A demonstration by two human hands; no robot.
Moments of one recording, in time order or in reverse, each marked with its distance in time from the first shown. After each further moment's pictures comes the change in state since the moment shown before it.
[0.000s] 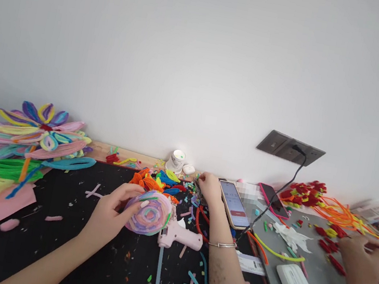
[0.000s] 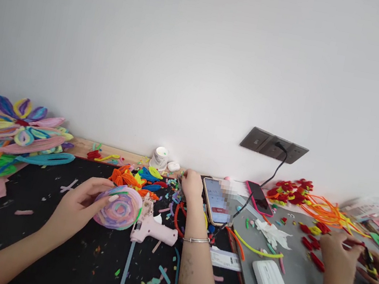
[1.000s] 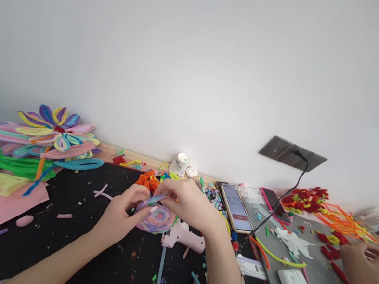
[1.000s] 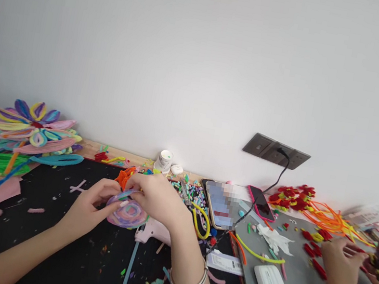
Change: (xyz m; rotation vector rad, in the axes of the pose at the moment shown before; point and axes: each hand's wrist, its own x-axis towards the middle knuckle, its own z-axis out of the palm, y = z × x) left_hand 0.001 0.010 0.002 -0.024 -0.045 0.018; right_hand -0.089 -0.122 -0.074 0.258 -0.366 -0.781
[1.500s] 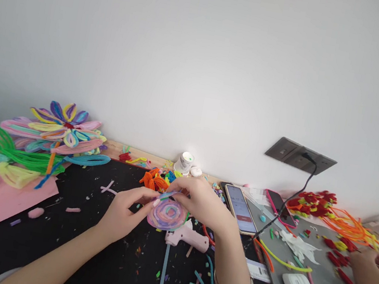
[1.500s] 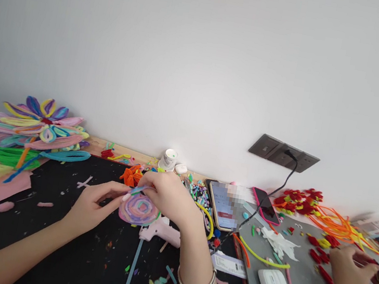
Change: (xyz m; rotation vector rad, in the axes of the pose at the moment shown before) left_hand 0.000 0.002 -0.003 0.076 0.006 0.153; right_hand -0.005 0.007 -0.008 -0.038 0.038 -0.006
